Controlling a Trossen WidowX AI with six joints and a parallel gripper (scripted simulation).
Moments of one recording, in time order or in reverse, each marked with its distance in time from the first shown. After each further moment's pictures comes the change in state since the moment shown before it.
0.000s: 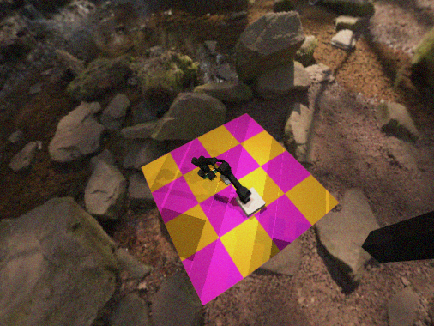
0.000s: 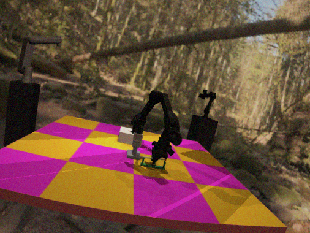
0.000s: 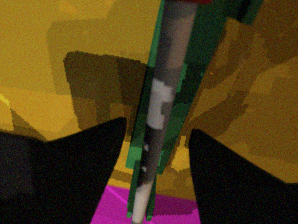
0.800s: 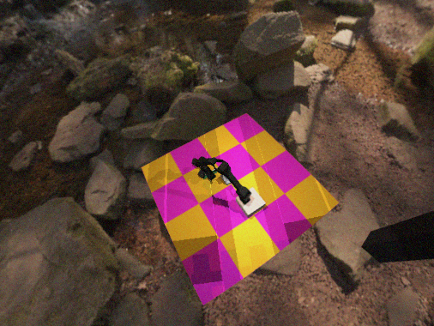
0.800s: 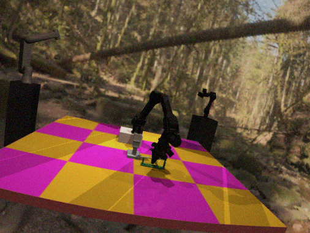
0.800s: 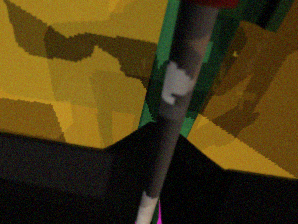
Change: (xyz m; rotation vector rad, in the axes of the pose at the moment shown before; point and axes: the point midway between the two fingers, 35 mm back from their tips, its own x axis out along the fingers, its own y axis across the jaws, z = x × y) arm 0.009 0.003 0.001 -0.004 0.004 0.011
